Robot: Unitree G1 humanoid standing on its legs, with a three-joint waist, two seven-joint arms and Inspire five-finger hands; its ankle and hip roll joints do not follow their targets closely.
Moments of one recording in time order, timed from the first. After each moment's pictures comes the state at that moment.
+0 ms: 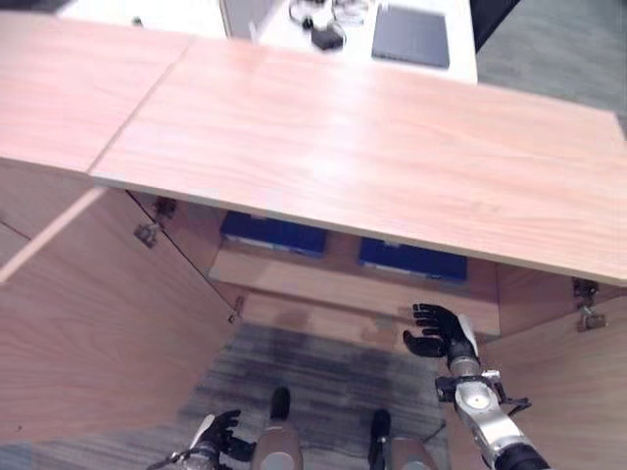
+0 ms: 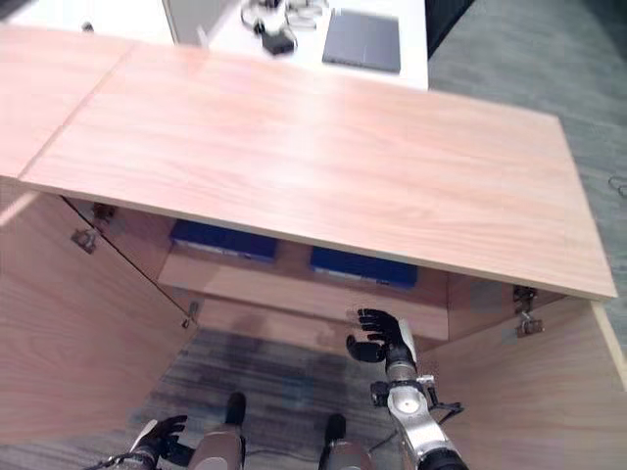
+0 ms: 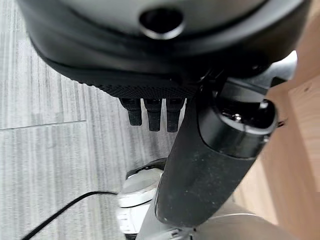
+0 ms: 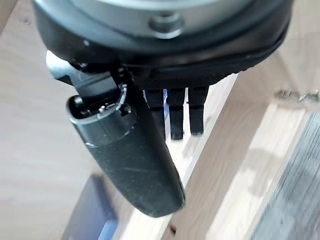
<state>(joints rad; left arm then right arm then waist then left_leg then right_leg) -0.01 0.32 -0.22 1.22 0.02 -0.15 0.07 -0.03 -0.32 0.28 0.59 0.12 -0.18 -0.25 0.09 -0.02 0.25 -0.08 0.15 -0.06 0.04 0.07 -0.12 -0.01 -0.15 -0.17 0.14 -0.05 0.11</state>
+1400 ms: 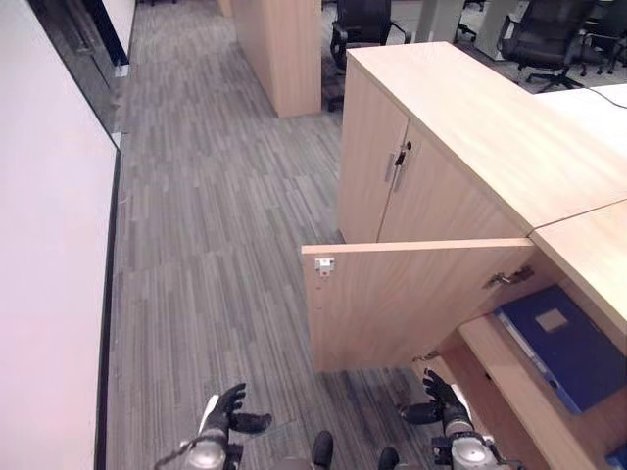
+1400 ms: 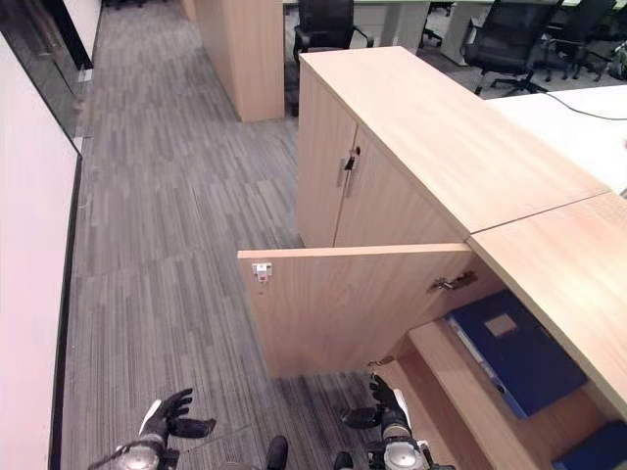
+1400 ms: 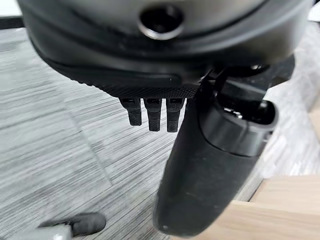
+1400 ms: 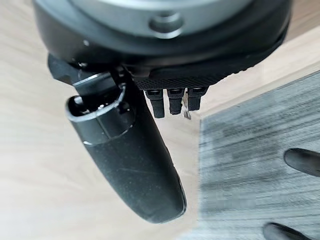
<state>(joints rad) 0.07 0.30 -0.19 0.94 -0.18 -0.15 0.11 0.07 -0.24 0.19 0.79 0.17 -0.14 -0.22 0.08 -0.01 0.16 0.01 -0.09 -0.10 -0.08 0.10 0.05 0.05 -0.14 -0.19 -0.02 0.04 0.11</state>
